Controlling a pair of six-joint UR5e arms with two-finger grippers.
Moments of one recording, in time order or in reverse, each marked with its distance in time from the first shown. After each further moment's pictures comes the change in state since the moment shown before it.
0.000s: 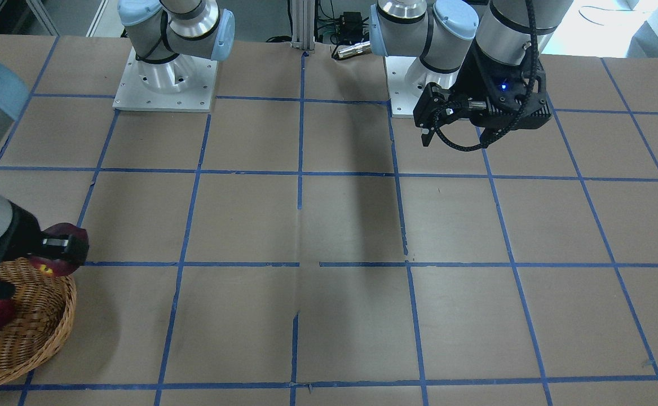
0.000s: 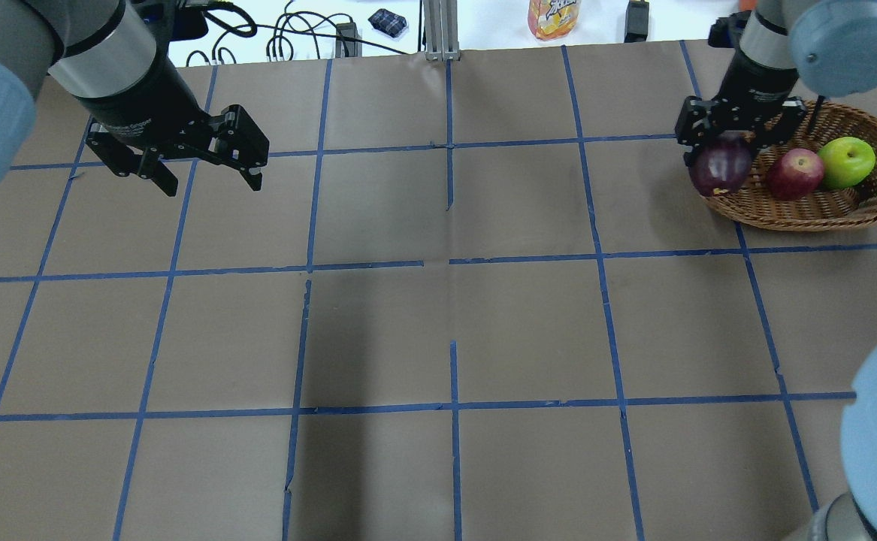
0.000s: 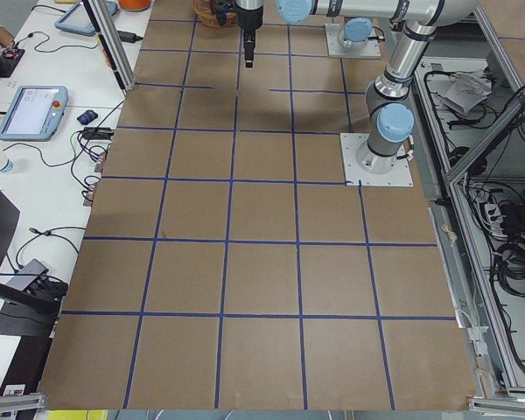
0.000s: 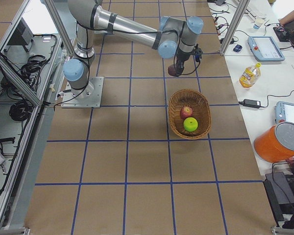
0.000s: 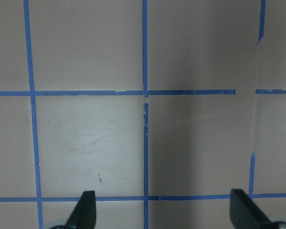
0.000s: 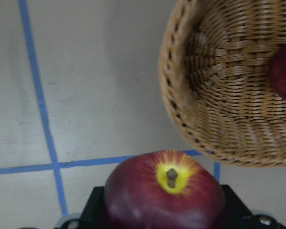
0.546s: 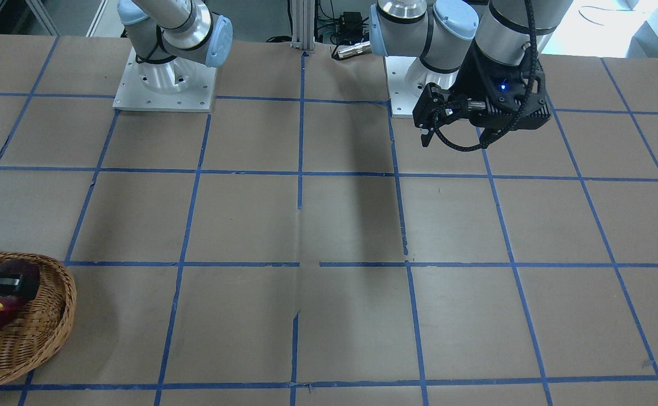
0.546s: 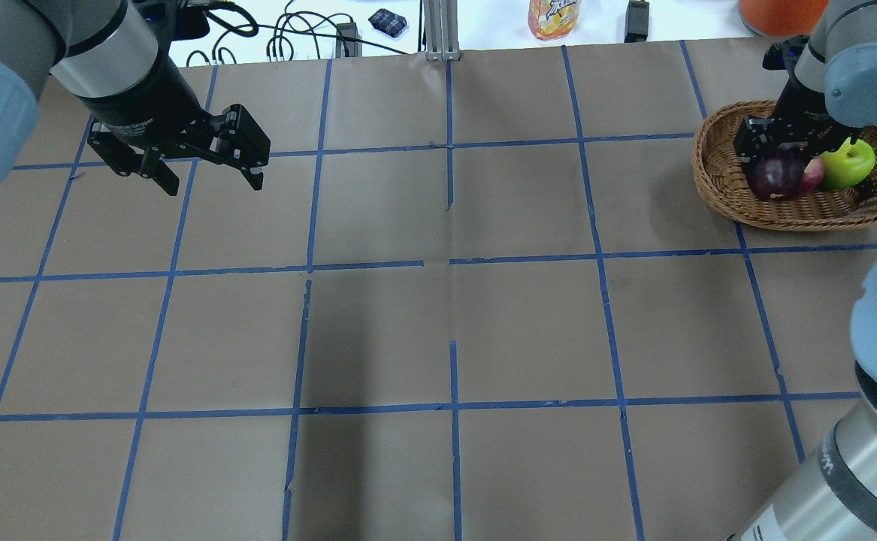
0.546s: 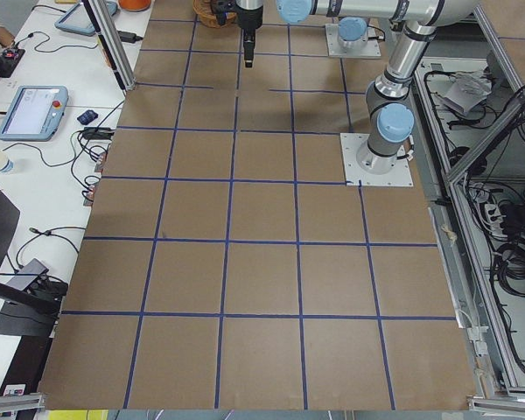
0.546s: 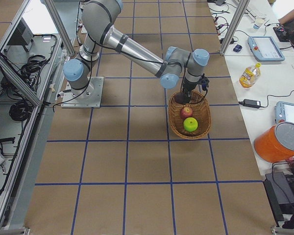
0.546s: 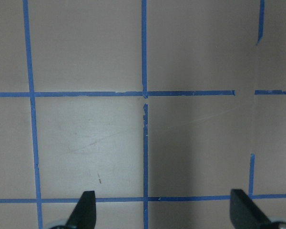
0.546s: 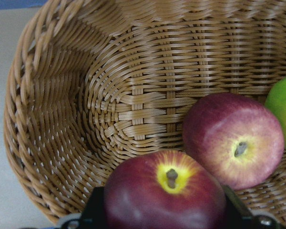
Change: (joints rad) left arm -0.002 -0.001 0.000 0.003 -0.001 0.000; right arm -0.089 0.137 -0.003 -0.189 -0.066 -0.098
